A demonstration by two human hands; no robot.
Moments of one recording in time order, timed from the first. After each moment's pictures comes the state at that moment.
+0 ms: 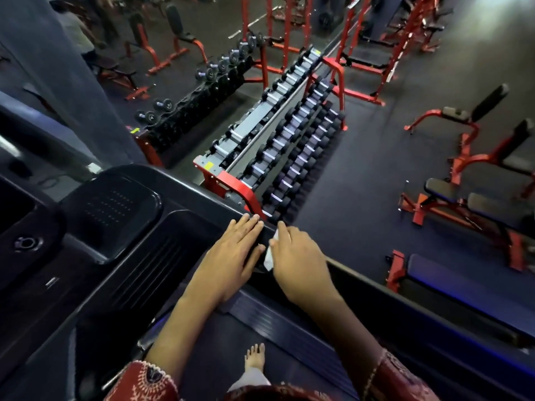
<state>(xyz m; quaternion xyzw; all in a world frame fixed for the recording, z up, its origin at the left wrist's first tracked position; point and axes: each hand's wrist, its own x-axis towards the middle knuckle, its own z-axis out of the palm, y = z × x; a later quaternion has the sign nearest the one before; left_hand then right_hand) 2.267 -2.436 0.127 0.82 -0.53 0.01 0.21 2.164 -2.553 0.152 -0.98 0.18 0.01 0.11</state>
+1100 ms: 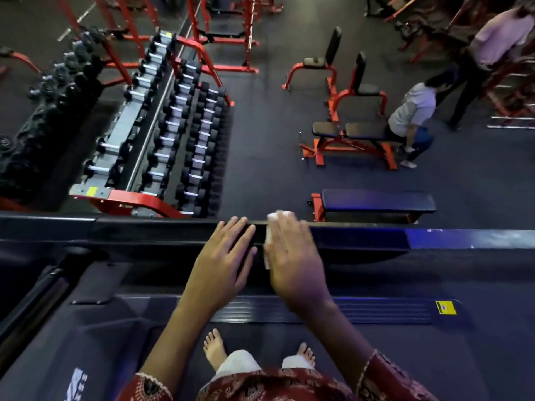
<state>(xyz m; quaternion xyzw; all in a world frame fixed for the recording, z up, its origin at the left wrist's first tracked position) 2.067 -2.533 0.102 0.65 -0.70 0.08 0.29 1.922 -2.595 0.094 -0.88 0.39 -0.25 -0.03</state>
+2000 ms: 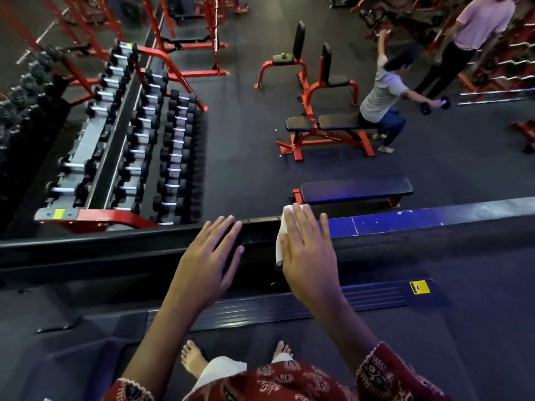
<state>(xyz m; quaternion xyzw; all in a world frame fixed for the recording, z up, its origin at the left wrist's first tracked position) 1.942 -2.595 0.102 0.63 -0.73 0.07 0.26 1.765 -2.660 0.084 -0.82 0.49 -0.28 -0.06</state>
